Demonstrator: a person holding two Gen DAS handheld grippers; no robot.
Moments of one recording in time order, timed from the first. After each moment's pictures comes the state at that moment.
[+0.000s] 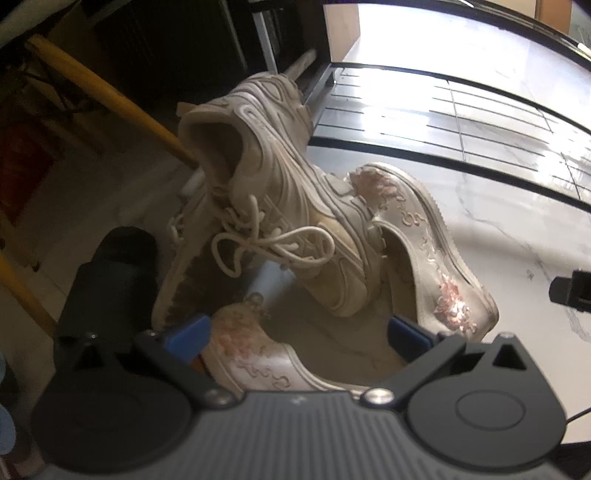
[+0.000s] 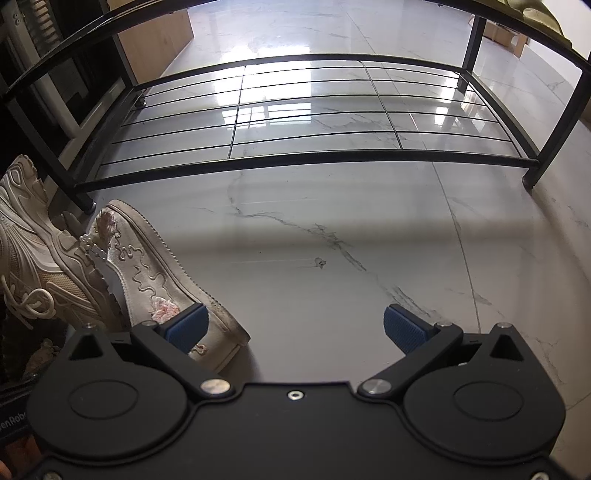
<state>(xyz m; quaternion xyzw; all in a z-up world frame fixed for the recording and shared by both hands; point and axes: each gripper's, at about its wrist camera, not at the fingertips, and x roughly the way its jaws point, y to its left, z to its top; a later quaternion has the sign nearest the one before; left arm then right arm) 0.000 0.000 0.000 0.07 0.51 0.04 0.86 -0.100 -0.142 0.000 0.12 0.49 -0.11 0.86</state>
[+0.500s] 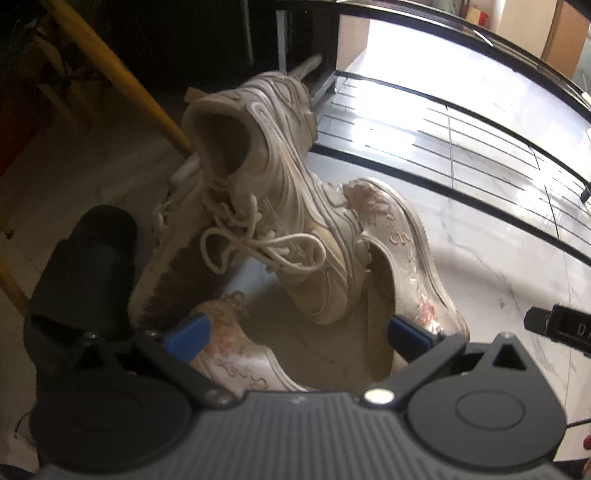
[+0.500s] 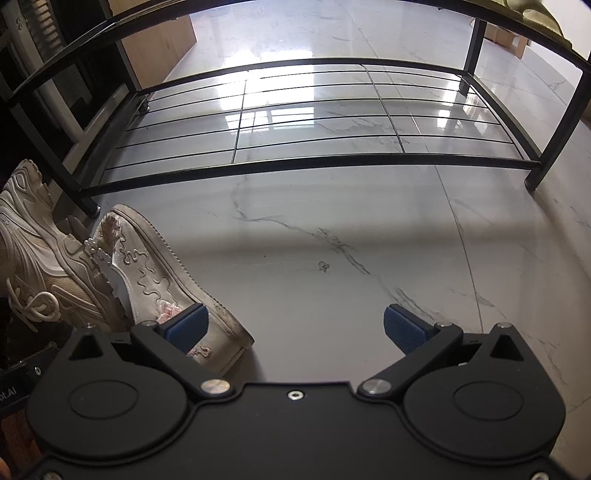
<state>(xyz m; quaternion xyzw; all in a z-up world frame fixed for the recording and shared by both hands) -0.001 0.013 0.005 0.00 0.49 0.03 0.87 -0.101 -0.140 0.002 0.12 0.48 -0.11 0.86</state>
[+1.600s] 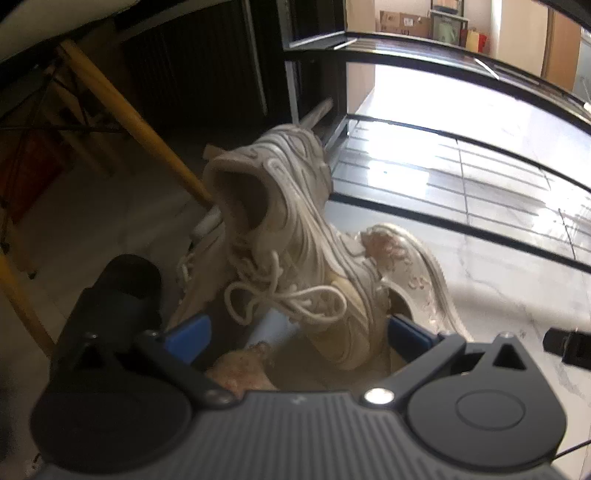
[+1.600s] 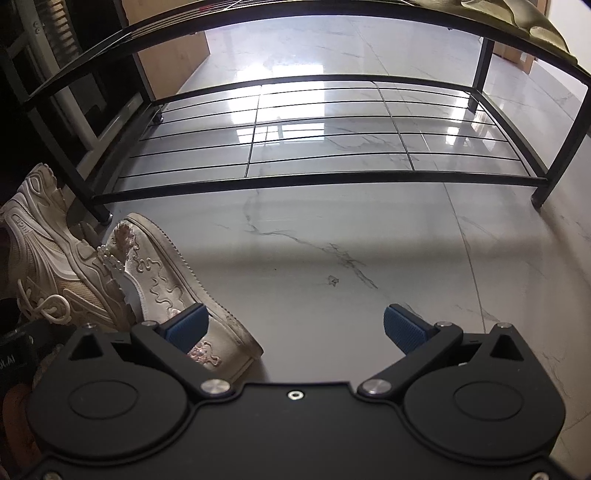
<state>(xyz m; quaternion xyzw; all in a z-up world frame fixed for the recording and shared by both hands) 0.002 0.013 0.019 0.02 0.42 0.05 0.90 -0.104 -0.136 0.008 0.12 0.47 -0.09 0.87</state>
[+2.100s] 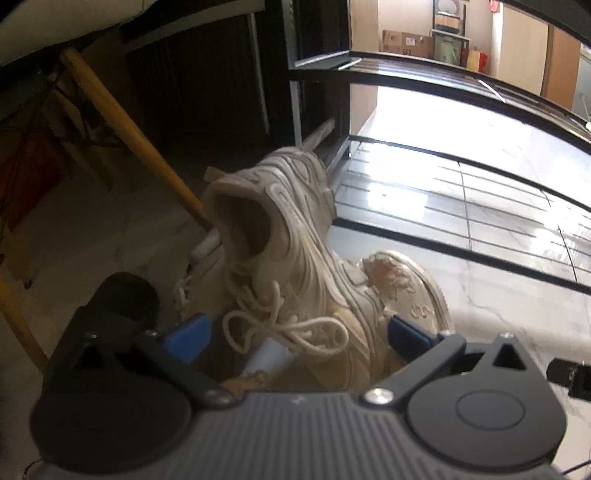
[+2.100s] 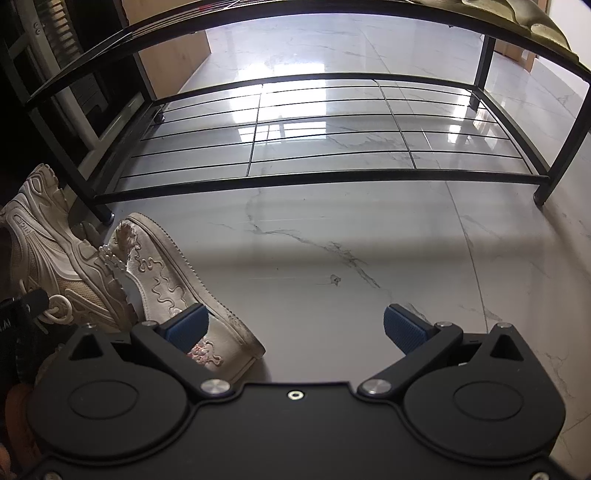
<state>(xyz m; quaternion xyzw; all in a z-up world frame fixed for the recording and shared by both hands) 0.017 0.019 0.019 0.01 0.40 0.05 0.92 -0.104 -0.137 0.006 0.12 0.47 -0.09 0.87</state>
